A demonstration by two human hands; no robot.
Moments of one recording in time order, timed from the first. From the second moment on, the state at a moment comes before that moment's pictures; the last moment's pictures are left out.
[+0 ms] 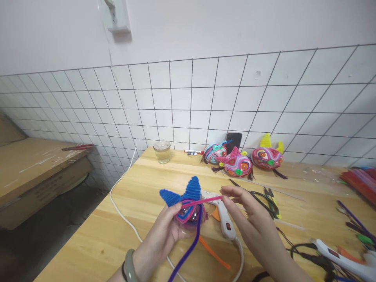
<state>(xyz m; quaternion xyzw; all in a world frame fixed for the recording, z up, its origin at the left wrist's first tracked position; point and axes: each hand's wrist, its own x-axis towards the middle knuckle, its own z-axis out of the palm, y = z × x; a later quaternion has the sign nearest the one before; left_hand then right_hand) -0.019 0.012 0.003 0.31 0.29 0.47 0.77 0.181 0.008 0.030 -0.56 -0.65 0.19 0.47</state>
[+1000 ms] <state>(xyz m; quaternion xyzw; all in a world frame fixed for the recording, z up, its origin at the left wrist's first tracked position) -0.018 0.010 0.001 0.29 0.29 0.49 0.77 0.162 0.005 0.018 -0.45 -0.77 0.22 0.39</state>
